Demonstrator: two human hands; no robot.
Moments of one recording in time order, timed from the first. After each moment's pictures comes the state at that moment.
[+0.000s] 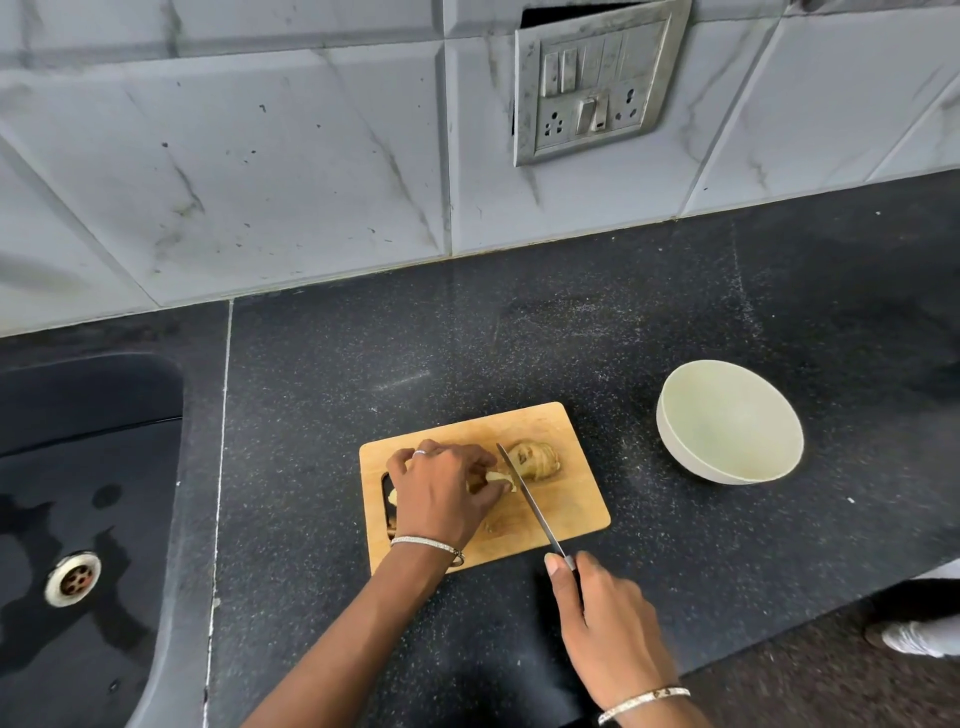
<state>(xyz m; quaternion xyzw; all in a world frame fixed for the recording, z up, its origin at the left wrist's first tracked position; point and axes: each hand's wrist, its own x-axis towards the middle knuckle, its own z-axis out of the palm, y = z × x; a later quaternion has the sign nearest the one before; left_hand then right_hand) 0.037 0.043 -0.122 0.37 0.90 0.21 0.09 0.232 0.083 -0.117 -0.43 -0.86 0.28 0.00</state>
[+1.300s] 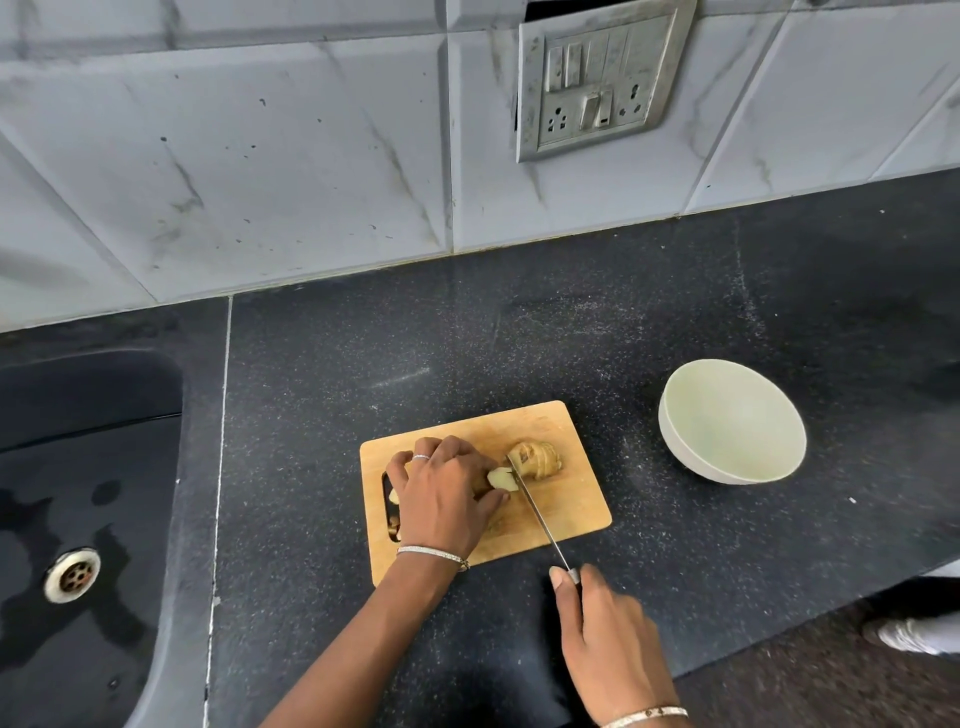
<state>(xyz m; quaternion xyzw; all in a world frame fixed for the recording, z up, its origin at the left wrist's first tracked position) 0.044 0.039 -0.128 0.38 0.90 0.17 0.07 0.235 0.072 -0.118 -0.46 -0.84 0.28 -0.01</state>
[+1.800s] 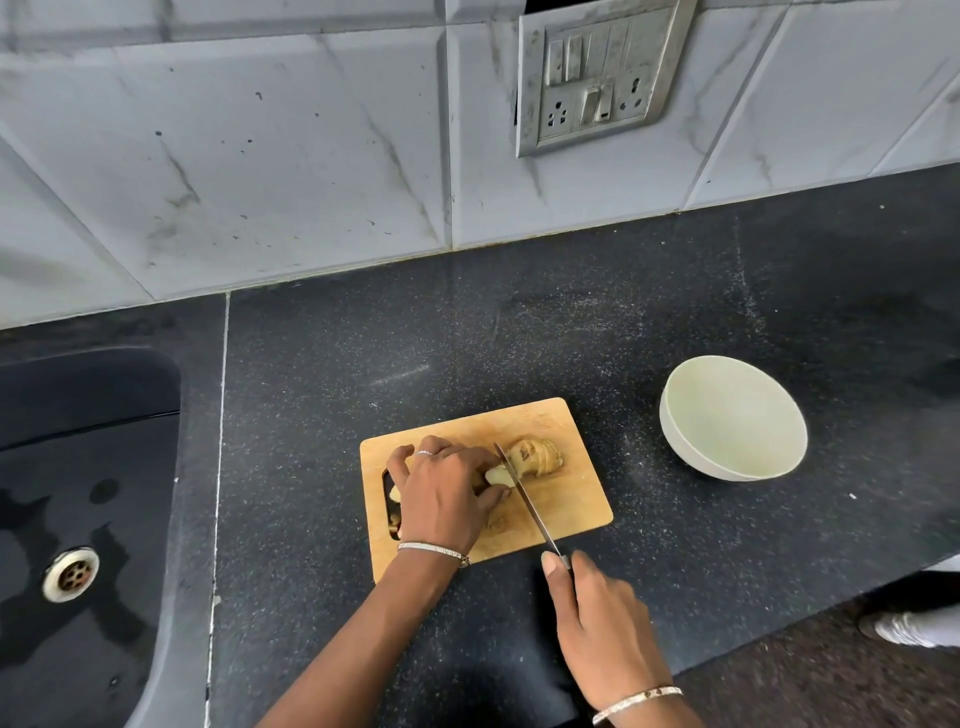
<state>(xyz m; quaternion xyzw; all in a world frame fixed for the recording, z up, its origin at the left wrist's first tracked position) 0.041 0.040 -0.128 0.39 0.90 0.17 0.06 0.228 0.078 -0.127 -0.44 -0.85 0.29 -0.01</state>
